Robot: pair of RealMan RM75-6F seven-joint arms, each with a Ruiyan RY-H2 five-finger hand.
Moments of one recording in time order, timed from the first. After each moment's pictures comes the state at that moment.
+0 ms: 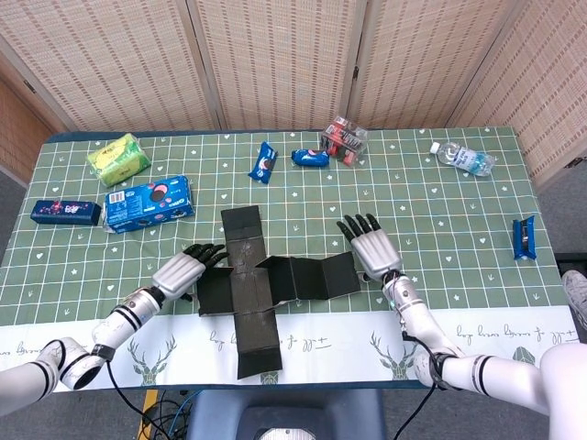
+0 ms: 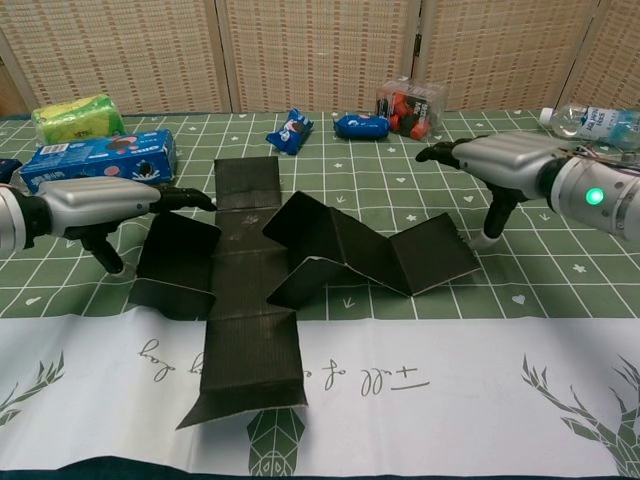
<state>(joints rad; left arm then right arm) -0.79 -1.47 0.03 -1.17 1.54 0.85 -0.19 0.80 -1.55 0.15 -1.39 -0.94 0.93 -0.57</state>
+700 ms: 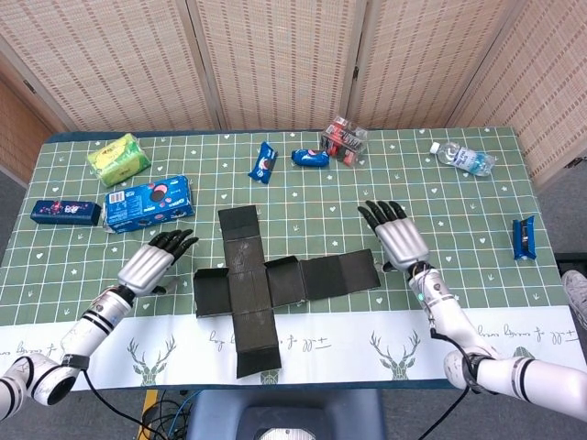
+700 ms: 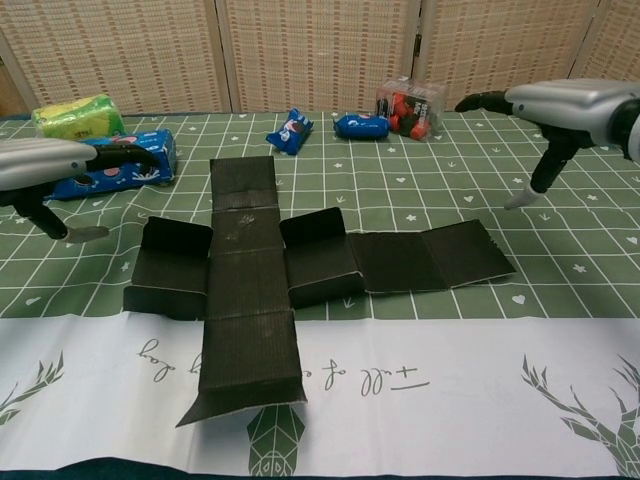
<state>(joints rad) -0.69 -1.34 -0.01 -1.31 1.45 0.96 -0.08 0.75 -1.33 0.17 -1.58 -0.99 0.95 -0.44</state>
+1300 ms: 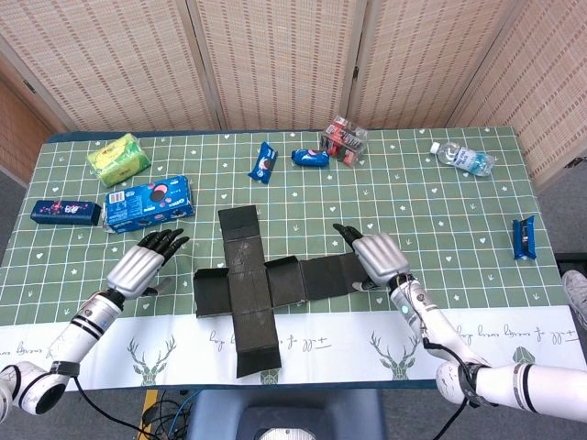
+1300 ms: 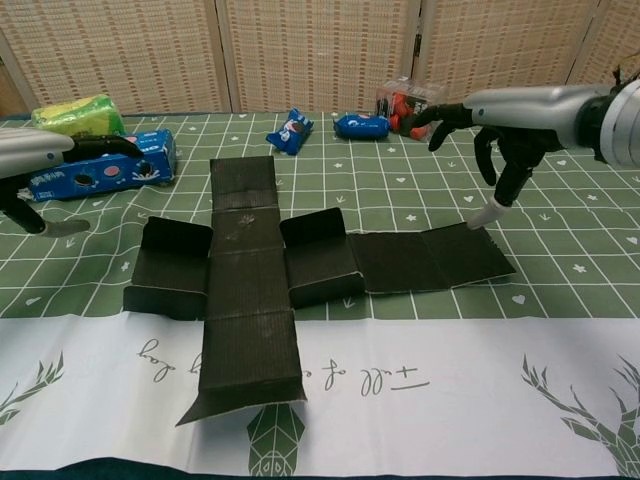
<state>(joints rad) -0.66 -1.28 -0.02 -1.38 1.45 0.98 -0.04 0.83 -1.29 0.18 -1.82 -0.77 0.93 -0.57</state>
